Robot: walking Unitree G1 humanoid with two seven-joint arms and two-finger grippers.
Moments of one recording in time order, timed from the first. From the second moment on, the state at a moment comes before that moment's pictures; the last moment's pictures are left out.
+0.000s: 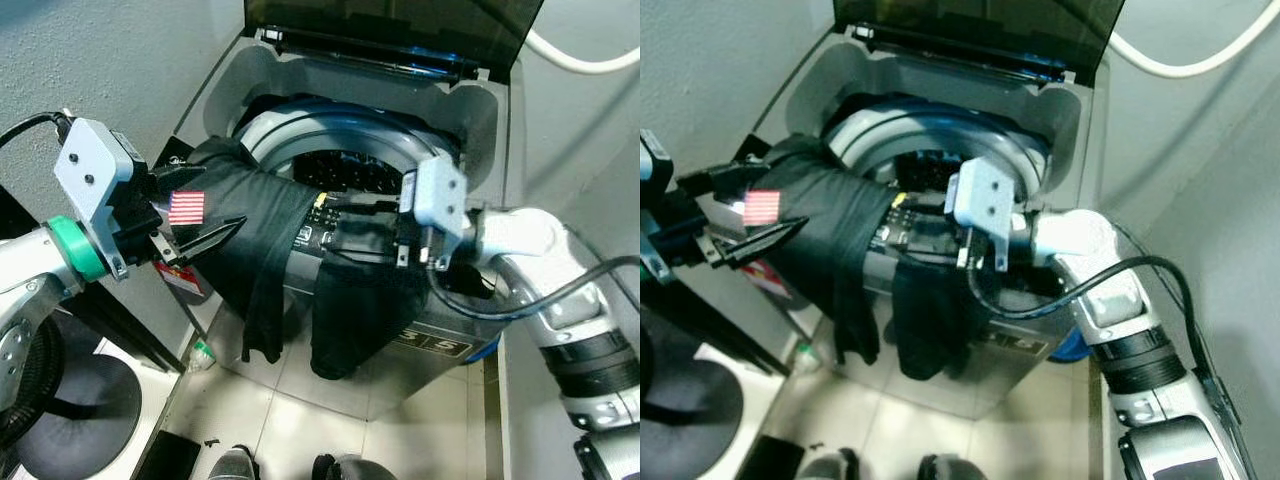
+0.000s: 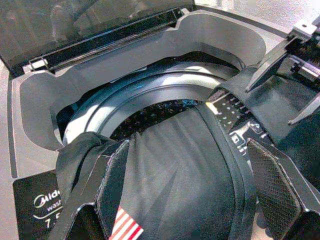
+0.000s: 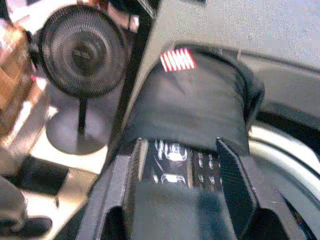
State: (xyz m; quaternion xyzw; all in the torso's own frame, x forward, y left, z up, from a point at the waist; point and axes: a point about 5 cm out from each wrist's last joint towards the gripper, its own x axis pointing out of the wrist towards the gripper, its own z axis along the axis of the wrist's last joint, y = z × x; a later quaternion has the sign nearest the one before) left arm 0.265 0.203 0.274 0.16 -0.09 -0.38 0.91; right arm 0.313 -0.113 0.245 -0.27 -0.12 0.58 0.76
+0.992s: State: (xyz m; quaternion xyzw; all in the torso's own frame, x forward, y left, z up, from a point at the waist) left arm 0.265 0.204 0.273 0.16 -0.09 -0.38 0.90; right arm 0.317 -0.142 0.229 -0.38 -0.06 0.54 0.75
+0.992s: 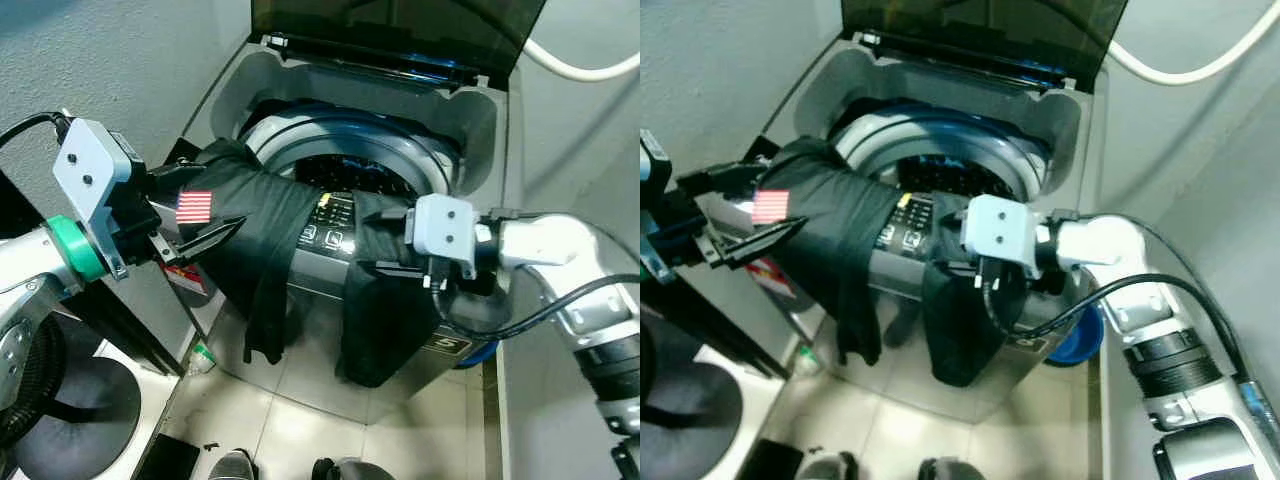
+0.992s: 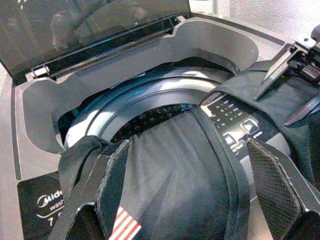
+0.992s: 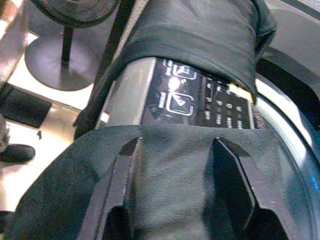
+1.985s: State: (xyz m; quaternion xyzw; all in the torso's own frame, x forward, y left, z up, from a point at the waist) left arm 0.264 0.203 0.269 0.15 -0.09 -0.38 0.91; right arm 0.330 -0.126 0.236 -0.30 -0.10 0.53 0.79
